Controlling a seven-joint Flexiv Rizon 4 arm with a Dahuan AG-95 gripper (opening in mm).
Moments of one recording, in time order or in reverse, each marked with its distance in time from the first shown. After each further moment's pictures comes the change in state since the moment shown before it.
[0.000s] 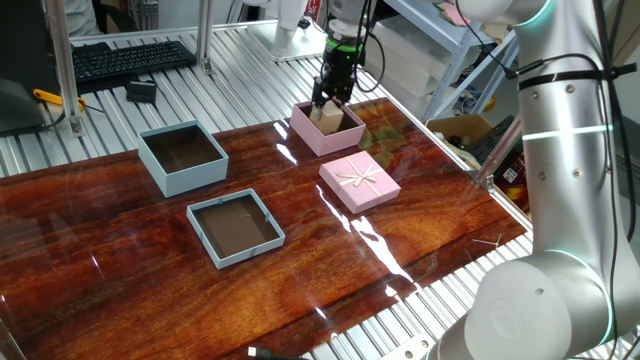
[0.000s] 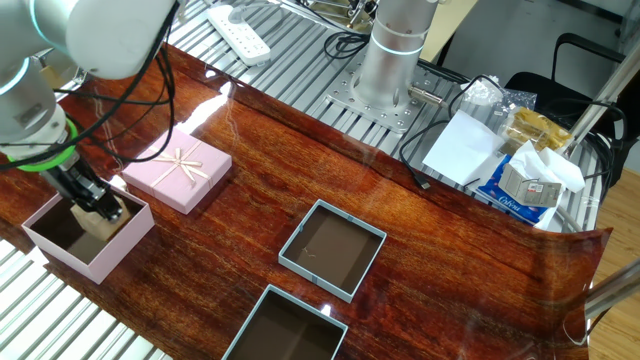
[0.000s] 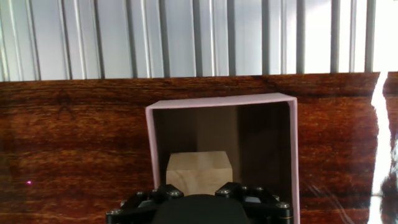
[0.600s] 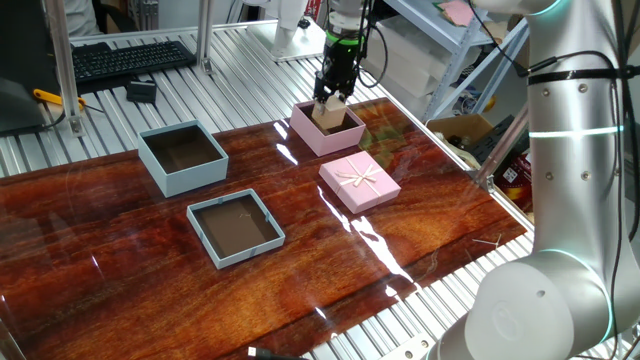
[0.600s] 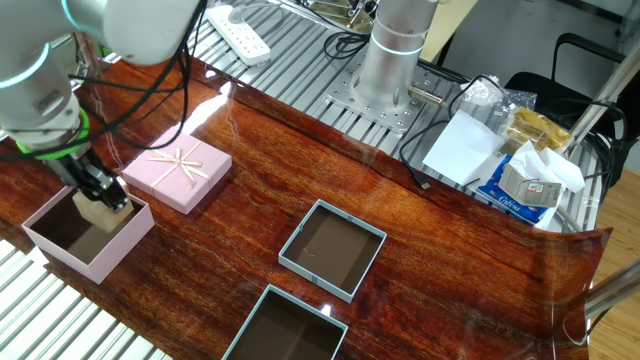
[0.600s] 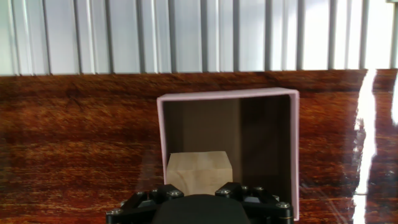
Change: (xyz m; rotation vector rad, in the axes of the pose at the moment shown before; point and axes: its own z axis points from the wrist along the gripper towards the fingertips) arm 0.014 -0.002 -0.021 0.052 -0.016 -0.023
